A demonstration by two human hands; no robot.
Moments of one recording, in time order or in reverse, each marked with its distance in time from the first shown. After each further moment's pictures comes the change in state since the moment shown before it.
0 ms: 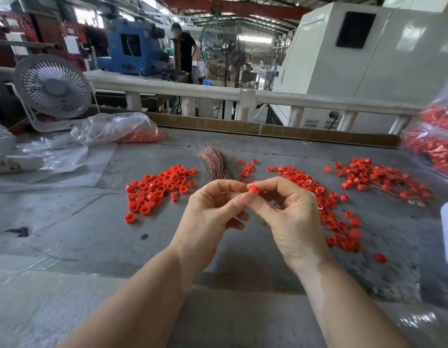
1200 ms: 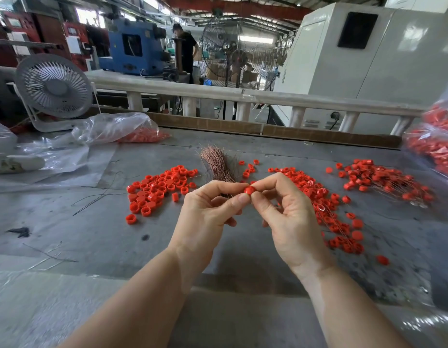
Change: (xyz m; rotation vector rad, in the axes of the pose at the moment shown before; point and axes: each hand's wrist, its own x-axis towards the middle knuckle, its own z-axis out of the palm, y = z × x) left_hand -0.001 0.004 -0.002 0.092 0.057 0.082; right_hand -0.001 -0.001 0.001 -0.124 -0.078 -0.031
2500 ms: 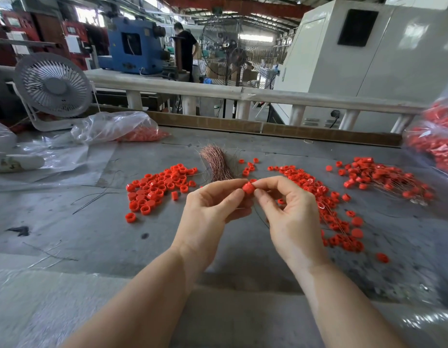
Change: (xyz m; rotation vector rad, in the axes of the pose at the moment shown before) left_hand 0.001 -0.003 0.007 -0.114 0.040 -0.053; right_hand 0.002 0.004 0.002 -0.103 0.145 -0.021
